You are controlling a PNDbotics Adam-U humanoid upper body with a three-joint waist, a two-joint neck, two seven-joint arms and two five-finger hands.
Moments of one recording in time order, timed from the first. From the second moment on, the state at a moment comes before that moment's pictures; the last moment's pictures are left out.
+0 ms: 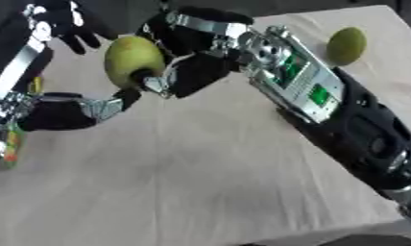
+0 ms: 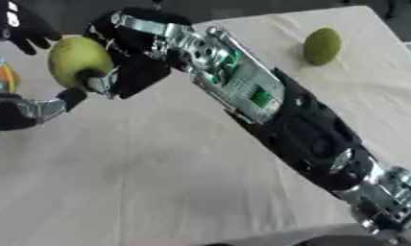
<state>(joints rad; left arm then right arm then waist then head) -0.75 0.59 -0.53 -1.89 -0.34 0.18 0.01 -0.89 -0.44 0.50 -1.82 -0.08 0.50 0.27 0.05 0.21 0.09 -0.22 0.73</state>
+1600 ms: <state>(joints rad) -0.74 0.56 -0.51 -1.85 -0.32 0.21 0.04 -0.88 -0.44 0.49 -1.83 -0.09 0.50 0.27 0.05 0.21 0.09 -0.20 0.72</state>
